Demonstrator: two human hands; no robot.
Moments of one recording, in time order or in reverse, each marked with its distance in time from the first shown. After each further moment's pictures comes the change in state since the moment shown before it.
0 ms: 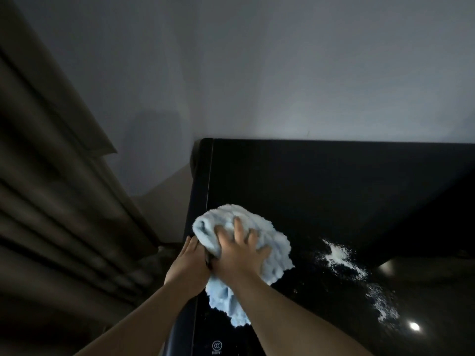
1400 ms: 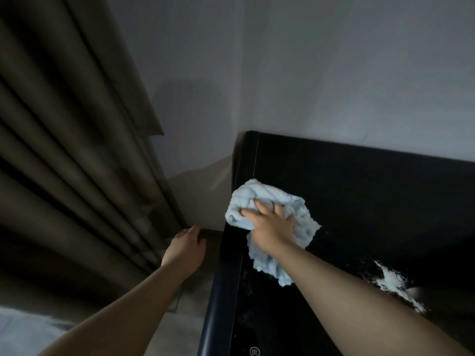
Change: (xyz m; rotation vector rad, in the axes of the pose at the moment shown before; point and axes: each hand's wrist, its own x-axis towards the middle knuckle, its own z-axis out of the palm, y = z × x) left_hand 0.004 -0.083 -0.035 -0.248 0.129 -0.342; right_hand 0.065 -0.016 -0.020 -0.171 0.006 -0.258
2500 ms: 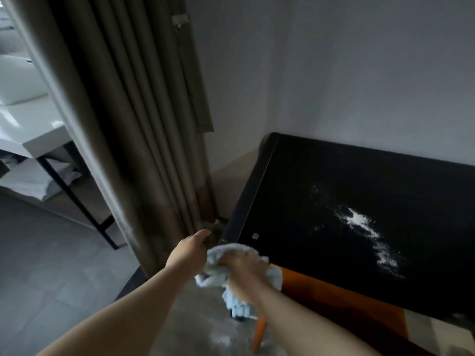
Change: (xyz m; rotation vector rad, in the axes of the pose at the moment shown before) left_hand -0.272 -0.023 0.023 -0.035 0.192 -0.107; right_hand -0.287 -0.071 0.079 0.089 -0.121 -0.242
